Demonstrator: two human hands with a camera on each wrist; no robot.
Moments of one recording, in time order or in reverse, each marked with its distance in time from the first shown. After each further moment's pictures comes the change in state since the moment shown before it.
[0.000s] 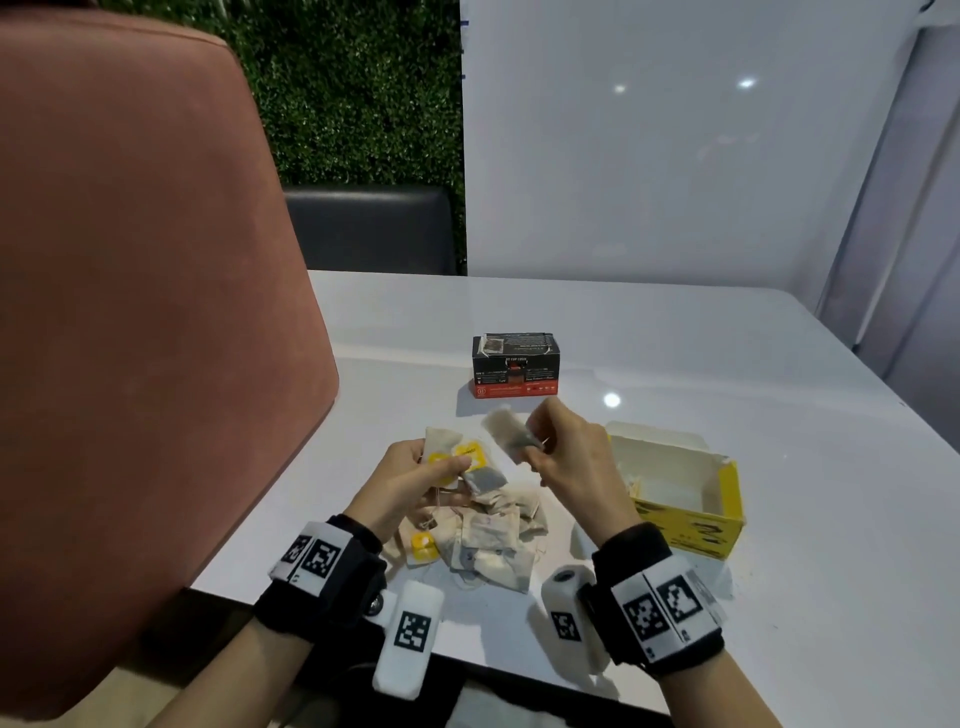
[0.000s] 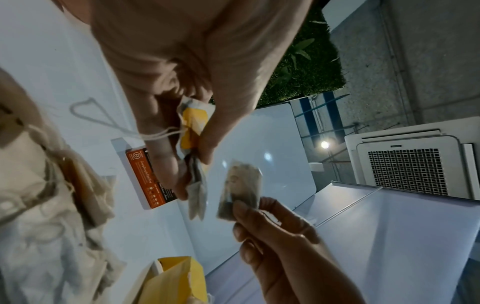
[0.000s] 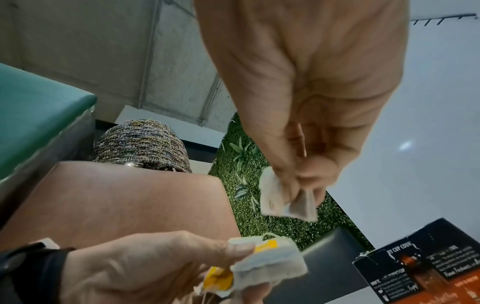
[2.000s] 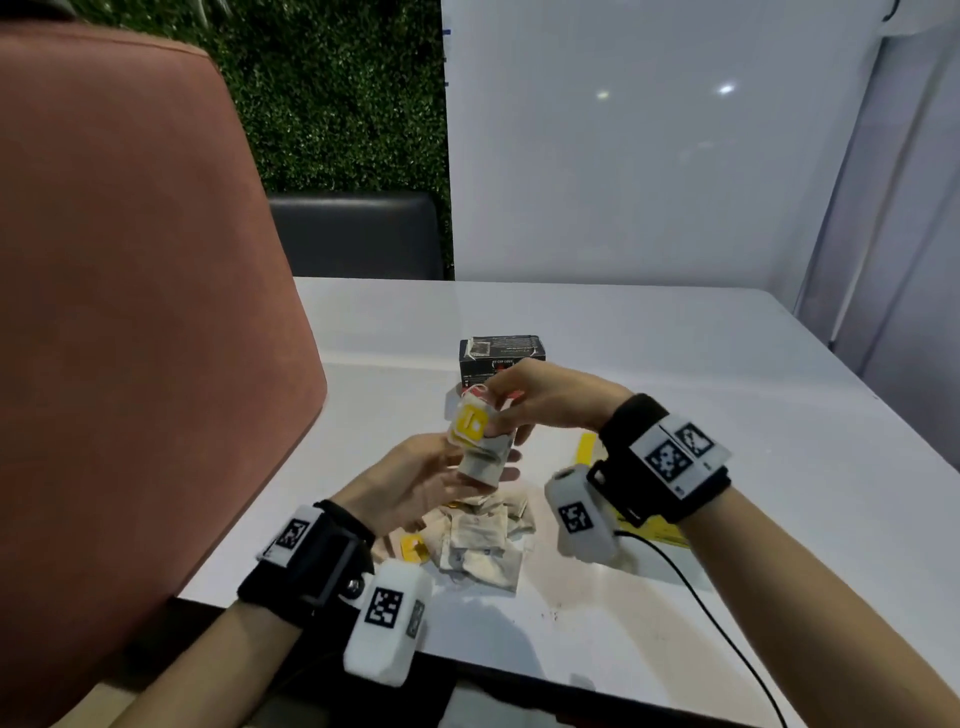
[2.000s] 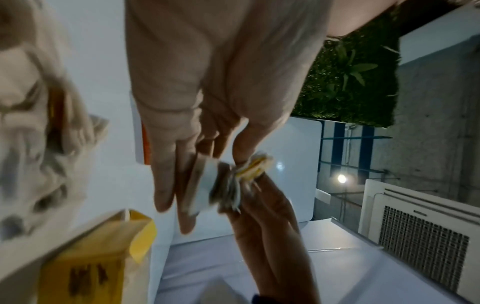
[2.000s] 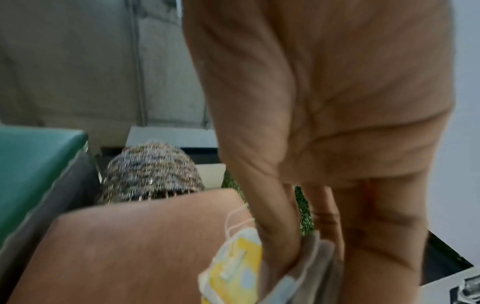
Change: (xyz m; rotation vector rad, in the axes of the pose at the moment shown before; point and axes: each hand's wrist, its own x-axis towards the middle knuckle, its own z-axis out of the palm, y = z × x) left_hand 0.003 0.023 0.014 -0.367 -0.370 -0.159; right_hand 0.065 -0.032 -0.040 -0.021 -0.675 -0.061
